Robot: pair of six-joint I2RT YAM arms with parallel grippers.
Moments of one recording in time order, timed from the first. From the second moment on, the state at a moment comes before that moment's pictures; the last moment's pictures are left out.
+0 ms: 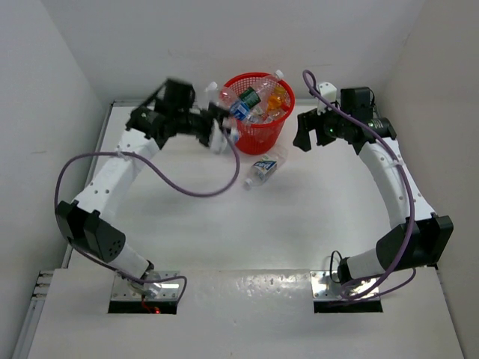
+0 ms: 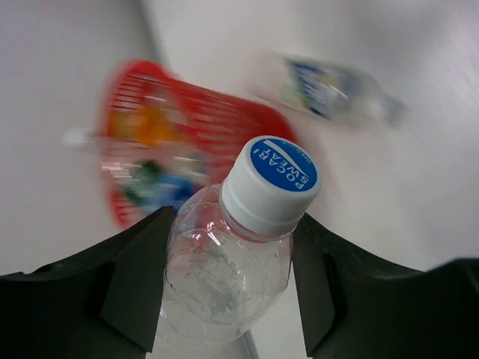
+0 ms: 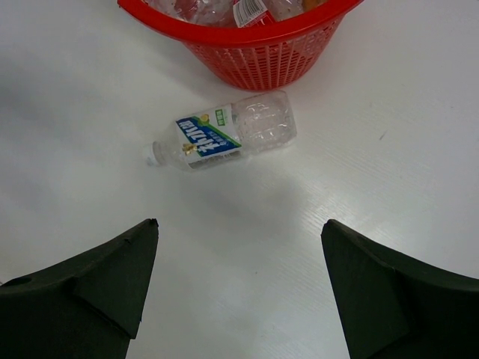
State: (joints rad) left arm -0.41 1.51 1.52 -0.83 0.65 1.65; right arm 0.14 1.45 1.44 -0.71 -0.38 -0.19
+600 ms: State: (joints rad) left arm -0.38 2.16 2.33 0.18 0.85 -0.52; right arm 0.07 1.48 1.49 -0.69 -0.41 -0.07
